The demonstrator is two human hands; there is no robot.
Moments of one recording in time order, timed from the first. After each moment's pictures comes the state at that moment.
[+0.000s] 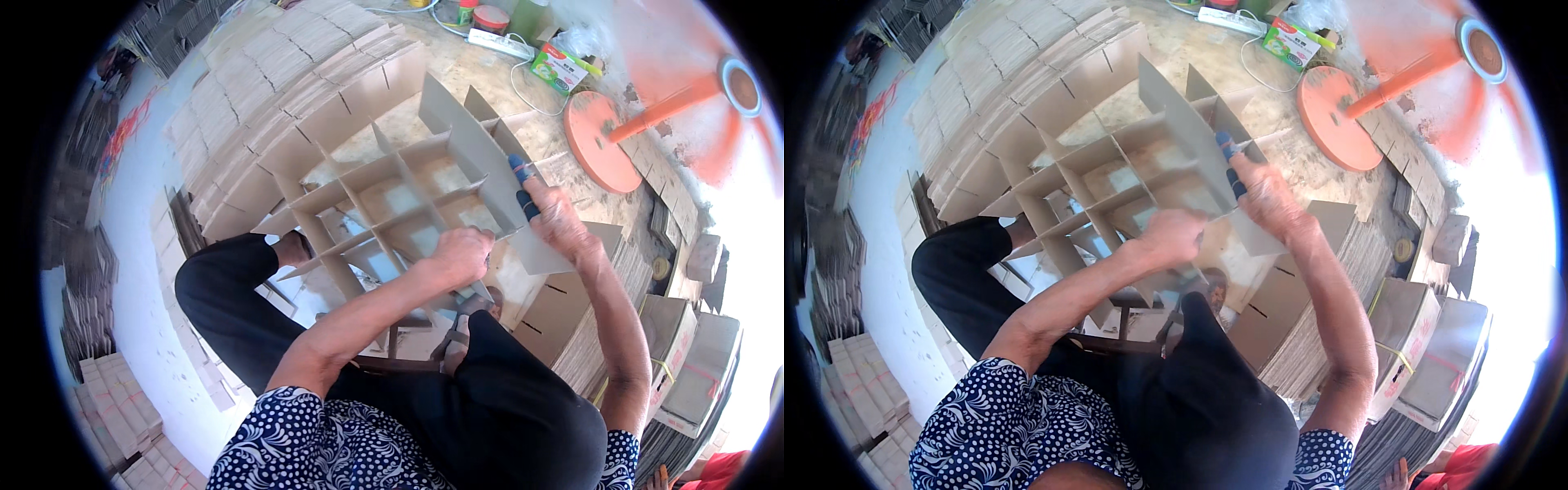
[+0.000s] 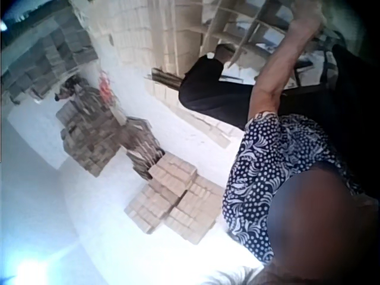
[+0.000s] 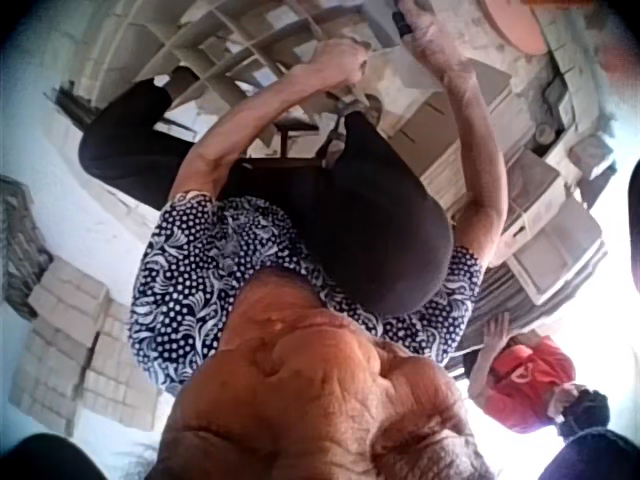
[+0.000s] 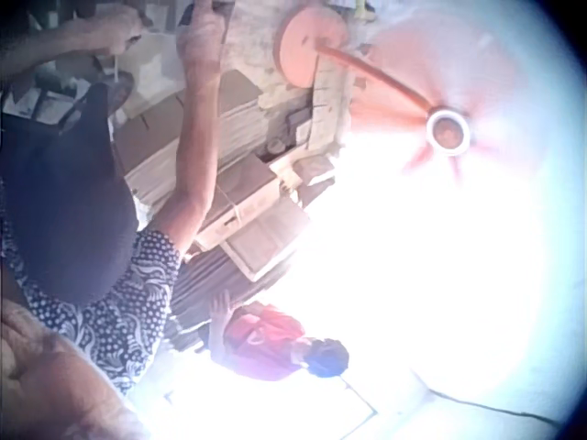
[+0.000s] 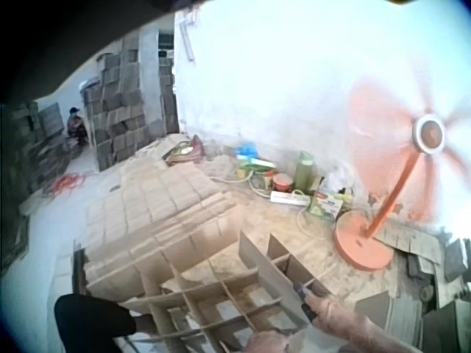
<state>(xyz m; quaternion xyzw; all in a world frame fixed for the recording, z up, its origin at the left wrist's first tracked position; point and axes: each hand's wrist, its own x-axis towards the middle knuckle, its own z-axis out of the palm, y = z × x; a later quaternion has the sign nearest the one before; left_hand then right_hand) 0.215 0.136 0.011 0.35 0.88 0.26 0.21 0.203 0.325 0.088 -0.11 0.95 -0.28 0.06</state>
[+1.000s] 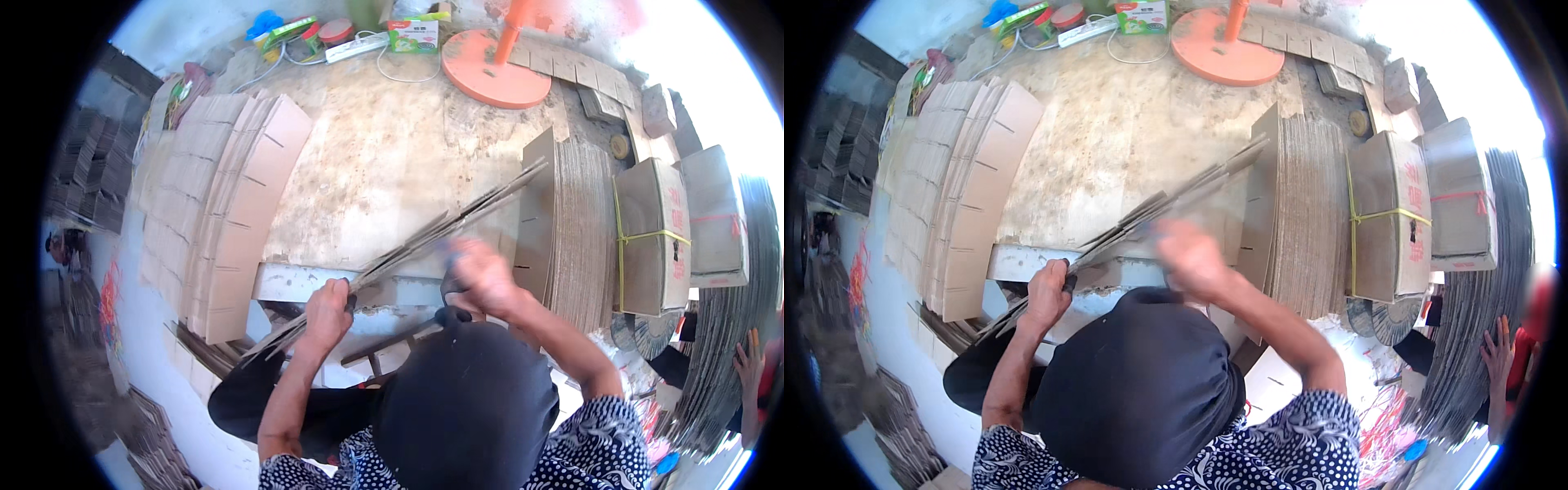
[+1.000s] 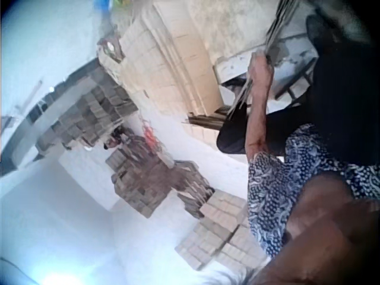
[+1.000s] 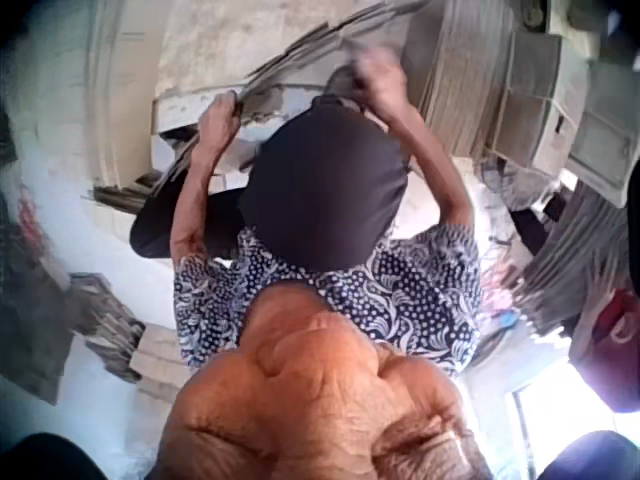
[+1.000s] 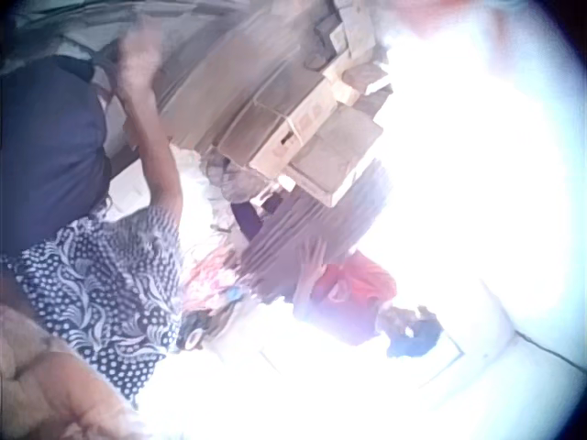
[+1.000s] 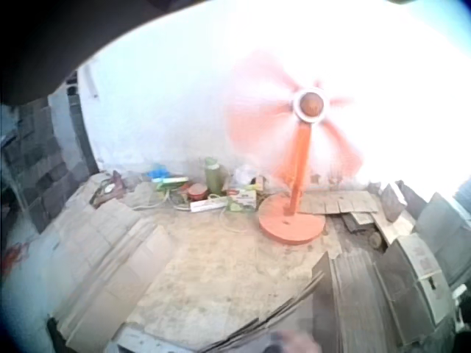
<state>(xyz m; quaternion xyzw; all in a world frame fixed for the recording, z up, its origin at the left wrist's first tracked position) 0.237 -0.015 0.020 0.41 0.89 0.16 0.12 0.373 0.263 0.029 0.01 0.90 -0.41 -0.11</state>
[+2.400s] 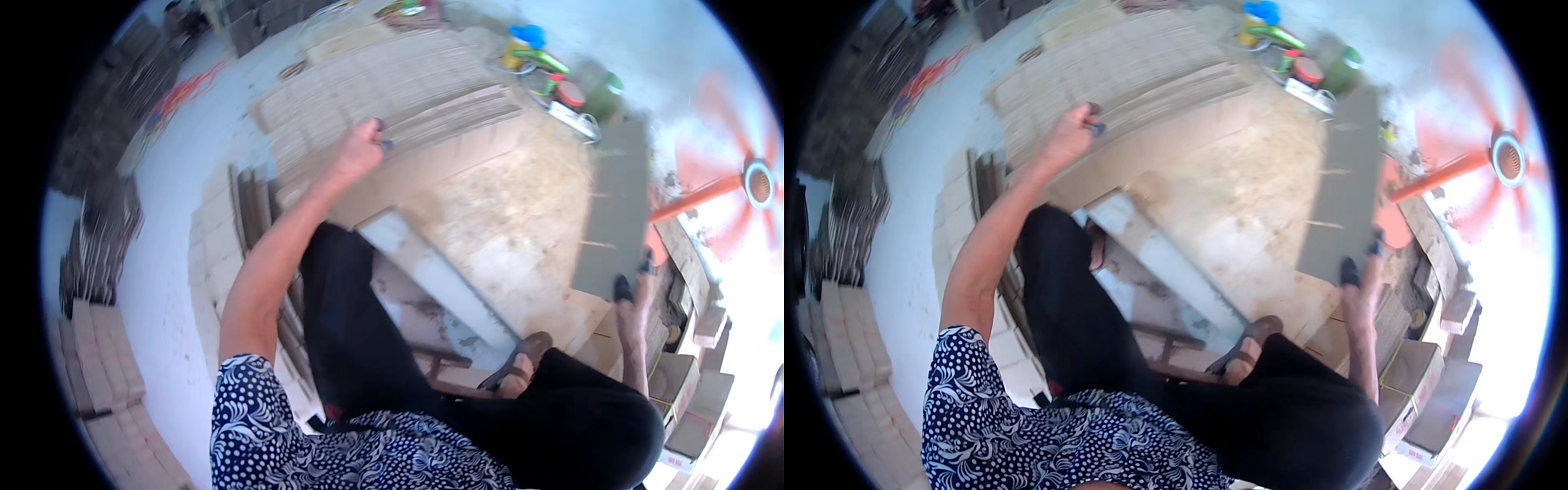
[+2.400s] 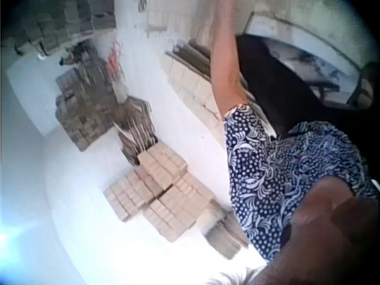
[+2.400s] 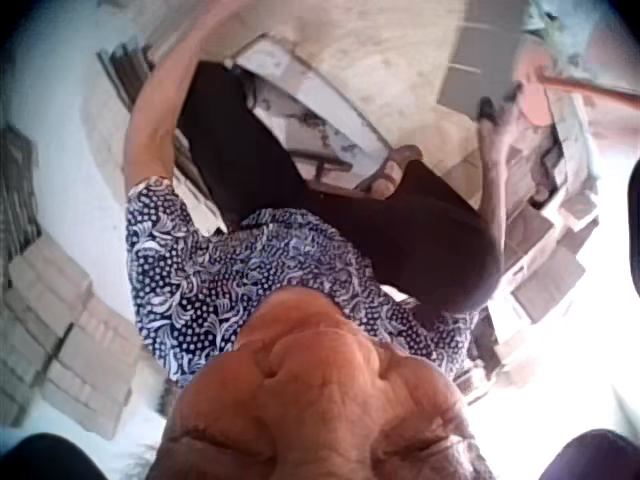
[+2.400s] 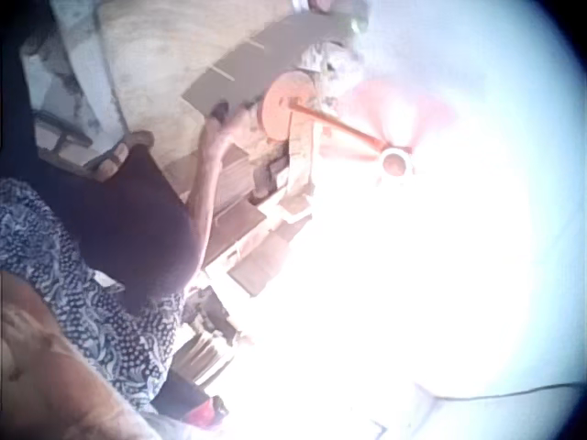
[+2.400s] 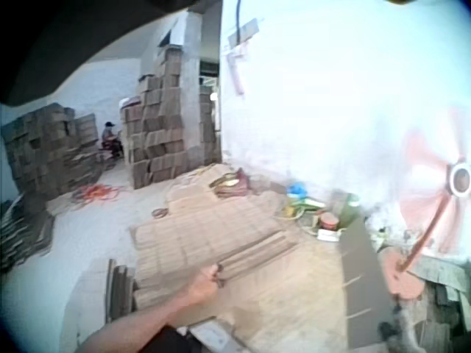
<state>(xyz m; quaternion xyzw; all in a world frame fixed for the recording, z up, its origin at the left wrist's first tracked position) 0.023 -0.195 0.085 0.08 0.91 0.40 -0.07 0.264 0.280 0.129 0.05 0.91 -0.38 -0.17</state>
